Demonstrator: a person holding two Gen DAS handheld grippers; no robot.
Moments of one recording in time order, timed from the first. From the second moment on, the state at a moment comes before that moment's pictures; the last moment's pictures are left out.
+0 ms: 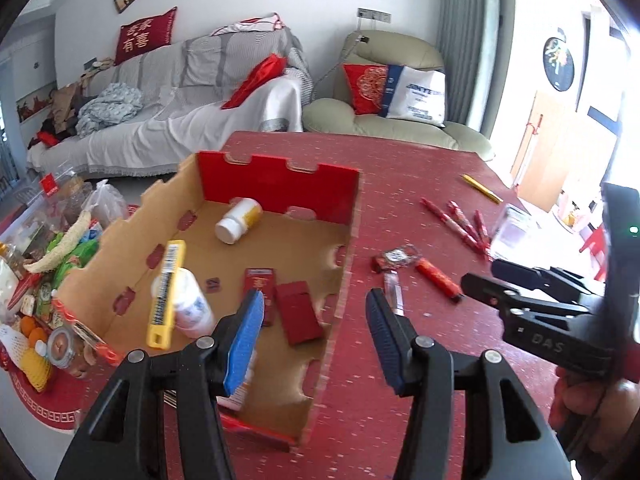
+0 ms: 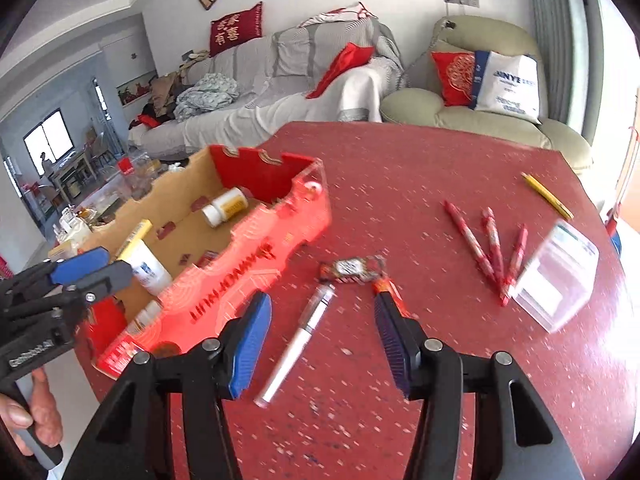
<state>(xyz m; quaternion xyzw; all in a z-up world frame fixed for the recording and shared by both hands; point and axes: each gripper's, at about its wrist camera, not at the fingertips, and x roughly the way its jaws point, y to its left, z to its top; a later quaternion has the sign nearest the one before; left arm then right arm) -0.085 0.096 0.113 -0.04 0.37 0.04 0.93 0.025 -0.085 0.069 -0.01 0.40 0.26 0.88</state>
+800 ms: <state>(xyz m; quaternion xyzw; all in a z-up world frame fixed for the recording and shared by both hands) -0.009 0.027 0.012 -0.02 0.48 0.04 0.87 0.068 -0.111 0.019 -0.06 0.42 0.27 0.86</state>
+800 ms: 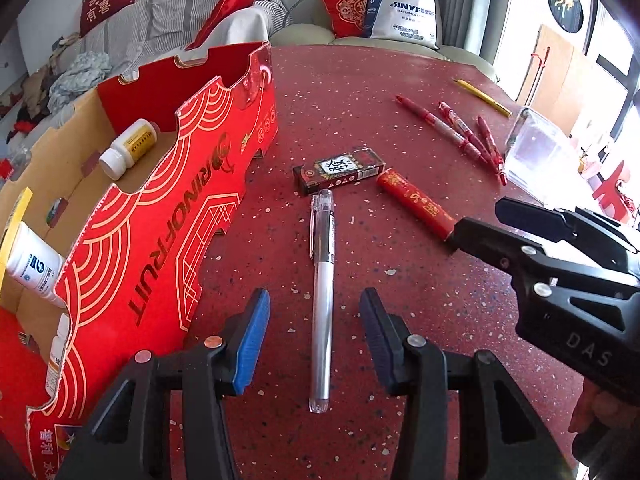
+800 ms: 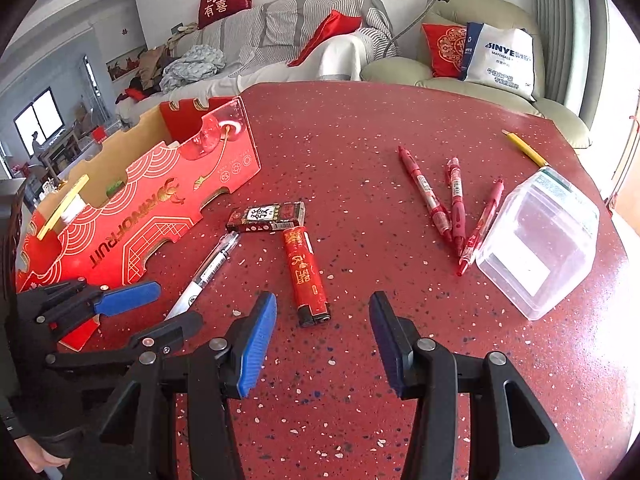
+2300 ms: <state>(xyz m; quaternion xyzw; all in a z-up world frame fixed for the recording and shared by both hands) -0.028 0.002 0.007 0.02 0.45 0.02 0.89 0.039 -0.111 0.002 -0.08 0.45 0.25 0.86</state>
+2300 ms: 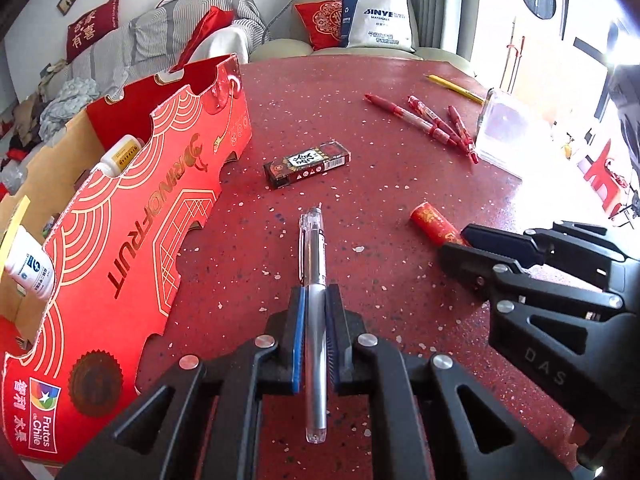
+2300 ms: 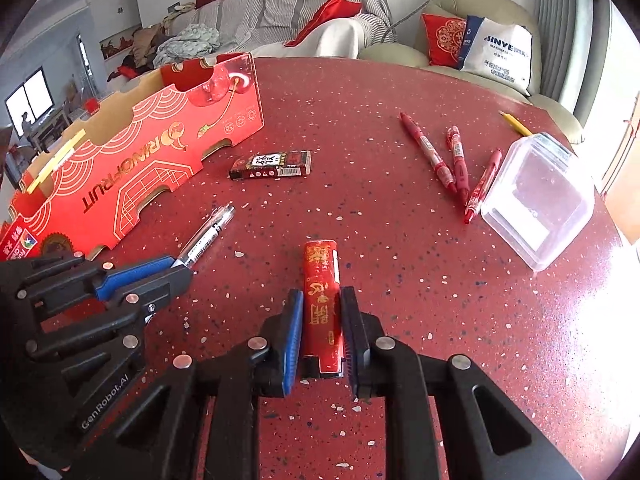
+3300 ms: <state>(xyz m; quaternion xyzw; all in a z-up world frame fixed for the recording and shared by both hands) -0.051 0.021 0.011 -0.03 0.43 0.02 0.90 -0.005 -0.126 0.004 -0.04 0.42 0.22 0.88</state>
